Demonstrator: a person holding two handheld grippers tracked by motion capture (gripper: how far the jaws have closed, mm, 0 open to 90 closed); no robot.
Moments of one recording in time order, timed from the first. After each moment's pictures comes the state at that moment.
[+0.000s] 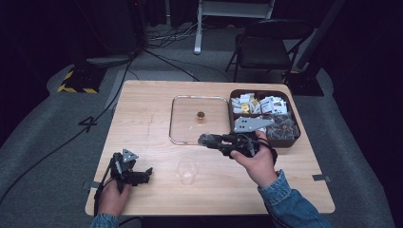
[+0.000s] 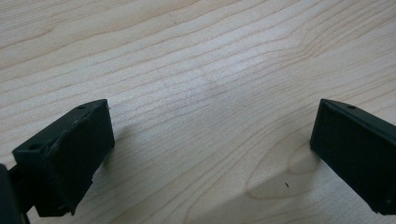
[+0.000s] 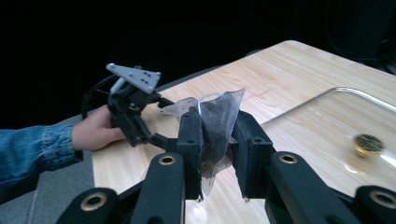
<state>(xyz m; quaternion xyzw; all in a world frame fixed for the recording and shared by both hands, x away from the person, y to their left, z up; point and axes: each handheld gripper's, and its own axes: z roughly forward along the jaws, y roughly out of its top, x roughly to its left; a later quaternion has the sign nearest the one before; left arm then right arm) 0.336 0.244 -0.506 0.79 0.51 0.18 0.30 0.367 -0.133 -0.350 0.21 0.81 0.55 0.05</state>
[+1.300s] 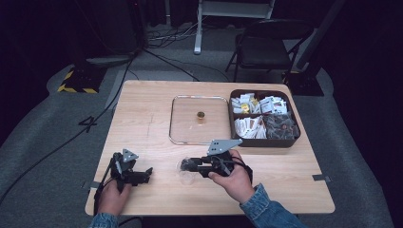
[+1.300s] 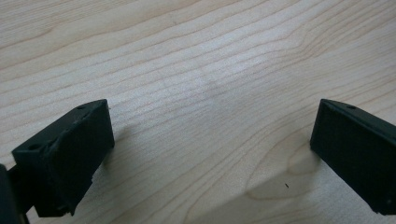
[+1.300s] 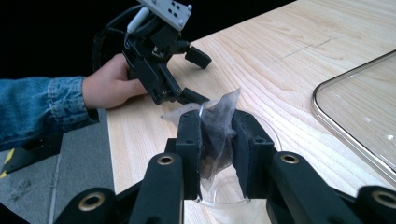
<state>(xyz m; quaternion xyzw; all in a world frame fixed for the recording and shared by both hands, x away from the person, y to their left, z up) 0.336 0.244 -0.506 0.79 0.51 0.18 0.30 0.346 -0.082 -0.413 0.20 0.84 0.50 0.00</state>
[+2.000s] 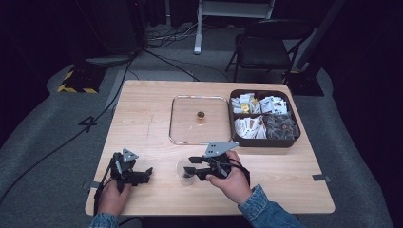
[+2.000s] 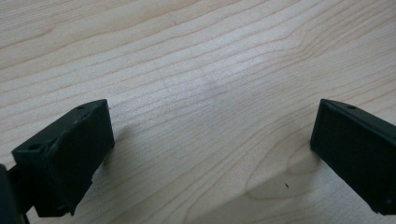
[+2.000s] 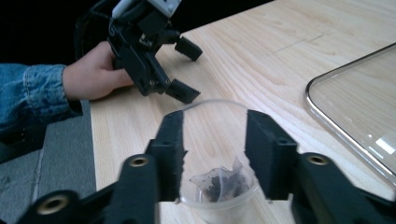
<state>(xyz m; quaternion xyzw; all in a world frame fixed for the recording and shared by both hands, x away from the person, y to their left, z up) 0.336 0.244 -0.506 0.79 0.51 0.18 0.30 0.346 -0.077 -0.423 0.19 0.85 0.49 0.03</state>
